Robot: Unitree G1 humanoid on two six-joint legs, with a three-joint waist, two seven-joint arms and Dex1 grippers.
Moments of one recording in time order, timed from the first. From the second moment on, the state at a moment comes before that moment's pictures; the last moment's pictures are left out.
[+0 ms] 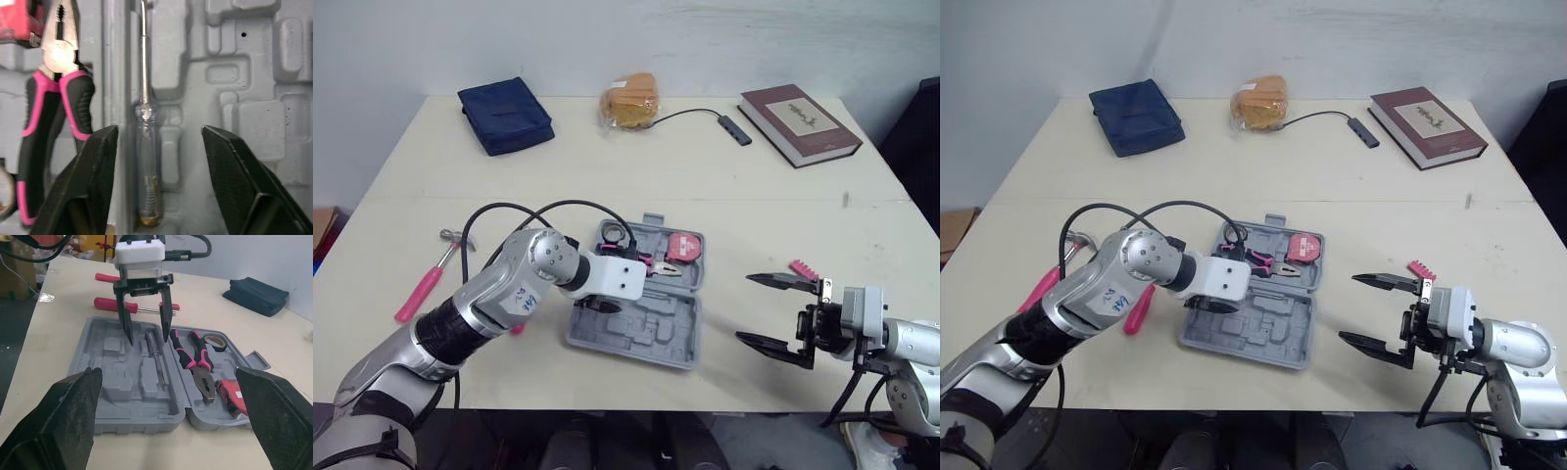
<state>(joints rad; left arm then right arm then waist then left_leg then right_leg) -0.81 0.75 -0.64 -0.30 0.16 0.60 -1.08 0.02 -0.70 -0.23 -0.13 0.58 -0.17 1.33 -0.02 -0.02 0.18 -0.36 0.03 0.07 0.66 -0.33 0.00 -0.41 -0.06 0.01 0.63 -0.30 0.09</state>
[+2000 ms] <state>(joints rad) -0.48 0.50 -0.29 -0.04 -0.09 0.42 -0.91 -0.01 -0.70 -0.20 -0.27 0.58 0.00 1.18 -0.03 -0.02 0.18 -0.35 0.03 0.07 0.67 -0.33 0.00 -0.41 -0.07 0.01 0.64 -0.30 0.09</state>
